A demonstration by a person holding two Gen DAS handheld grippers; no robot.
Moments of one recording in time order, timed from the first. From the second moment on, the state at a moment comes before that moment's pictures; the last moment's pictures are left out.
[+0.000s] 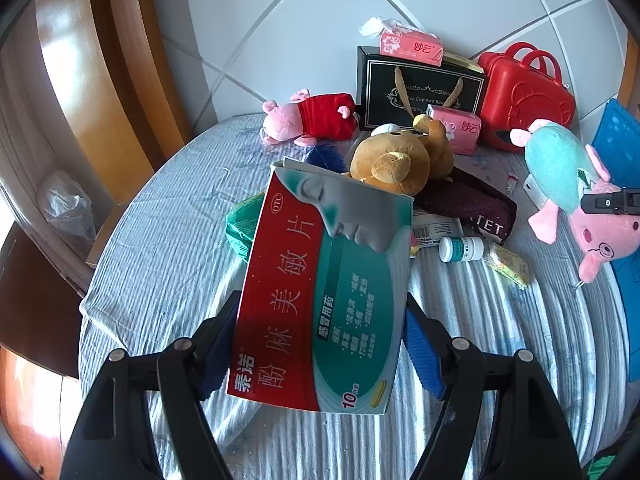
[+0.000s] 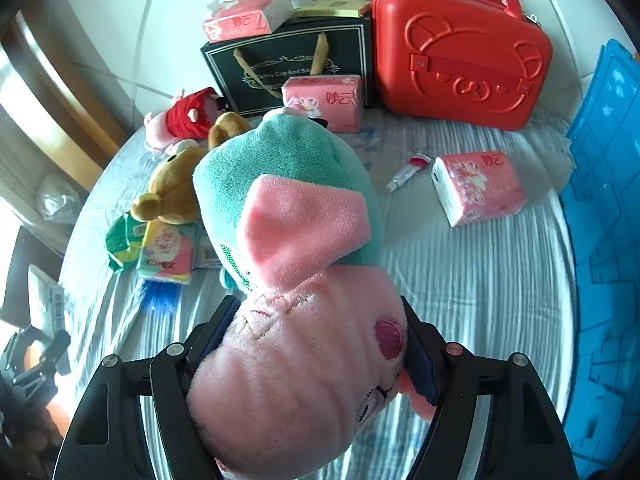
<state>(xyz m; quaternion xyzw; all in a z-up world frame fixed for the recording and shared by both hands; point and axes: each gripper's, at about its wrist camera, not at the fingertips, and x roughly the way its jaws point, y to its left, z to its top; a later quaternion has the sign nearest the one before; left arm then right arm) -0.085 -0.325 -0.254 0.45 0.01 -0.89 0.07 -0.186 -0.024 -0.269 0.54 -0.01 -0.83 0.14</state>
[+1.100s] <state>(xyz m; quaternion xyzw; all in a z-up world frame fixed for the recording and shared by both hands) -0.036 -0.216 -0.092 0.37 0.03 -0.92 0.08 -0.052 0.047 -0.091 0.43 -0.03 -0.85 0.28</state>
